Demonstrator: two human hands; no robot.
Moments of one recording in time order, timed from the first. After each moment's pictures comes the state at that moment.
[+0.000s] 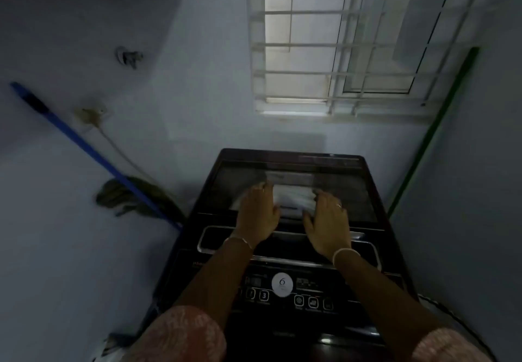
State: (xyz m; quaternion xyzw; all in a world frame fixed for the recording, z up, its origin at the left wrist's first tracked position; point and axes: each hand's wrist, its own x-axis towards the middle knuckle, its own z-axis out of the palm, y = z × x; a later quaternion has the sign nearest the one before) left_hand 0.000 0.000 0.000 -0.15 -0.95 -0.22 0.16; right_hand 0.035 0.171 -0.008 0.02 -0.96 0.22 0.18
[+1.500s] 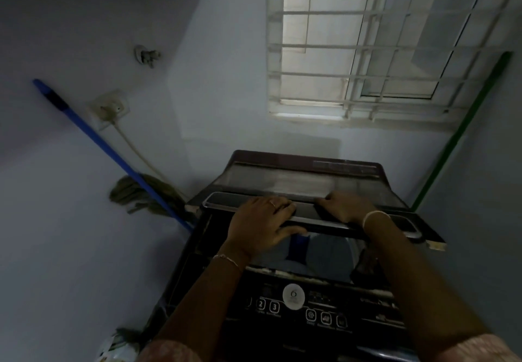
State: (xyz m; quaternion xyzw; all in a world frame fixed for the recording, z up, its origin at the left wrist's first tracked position) left_hand 0.018 -0.032 0.016 -0.33 -0.85 -0.06 0.40; right_hand -0.017 0.183 0.071 0.04 -0.98 0.15 -0.15
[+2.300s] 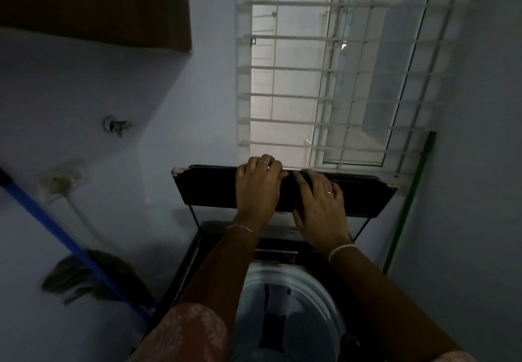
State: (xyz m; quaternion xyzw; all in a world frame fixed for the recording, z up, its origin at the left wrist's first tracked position) left_hand -0.111 0.038 0.174 -0.15 -0.83 -0.14 0.52; right_hand -0.062 0.177 0.153 0.09 -0.92 0.00 0.38
